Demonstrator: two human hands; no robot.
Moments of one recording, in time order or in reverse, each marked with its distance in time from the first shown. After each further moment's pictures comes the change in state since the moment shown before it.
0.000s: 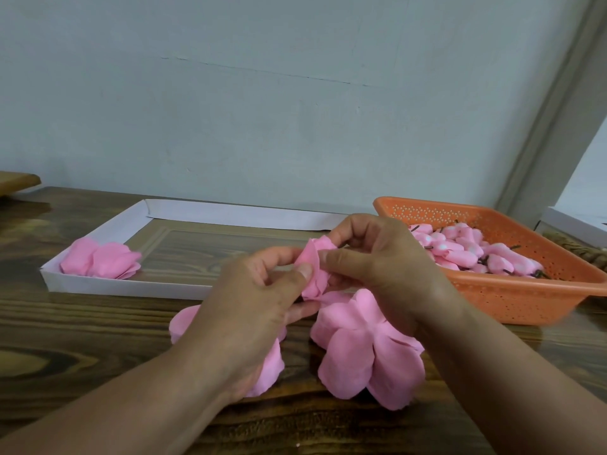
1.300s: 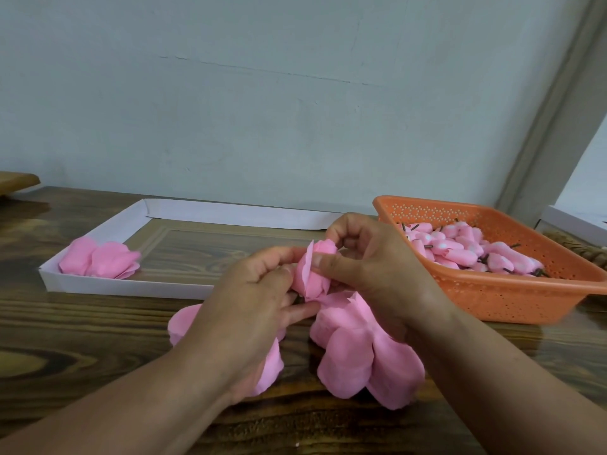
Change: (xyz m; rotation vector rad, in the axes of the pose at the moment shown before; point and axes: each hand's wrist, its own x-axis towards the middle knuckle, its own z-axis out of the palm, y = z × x) left_hand 0.001 -0.002 0.001 -0.050 0.013 -0.018; right_hand 0.001 0.010 0.005 -0.114 0.053 -0.042
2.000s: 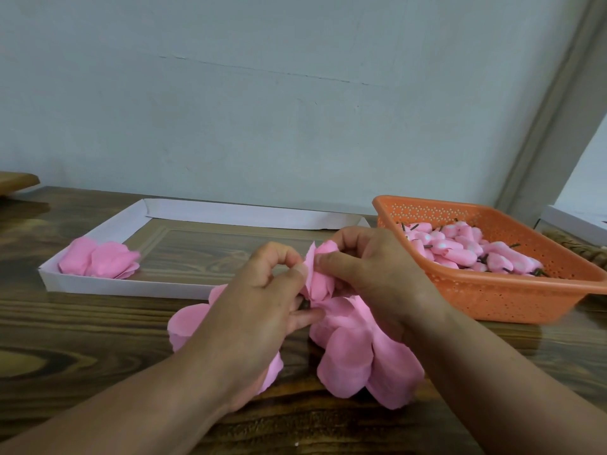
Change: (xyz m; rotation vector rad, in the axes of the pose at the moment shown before) left_hand -0.004 -0.001 0.001 0.112 -0.017 0.004; right_hand 0.000 0.002 0.001 0.022 -0.021 0.110
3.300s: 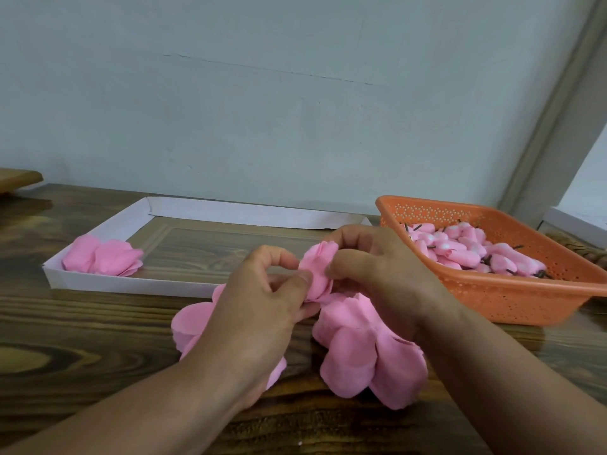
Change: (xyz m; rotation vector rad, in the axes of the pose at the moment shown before) left_hand 0.003 -0.007 0.001 -0.025 0.136 0.015; right_hand -0.003 -0.008 -0.002 -0.013 -0.089 -0.001
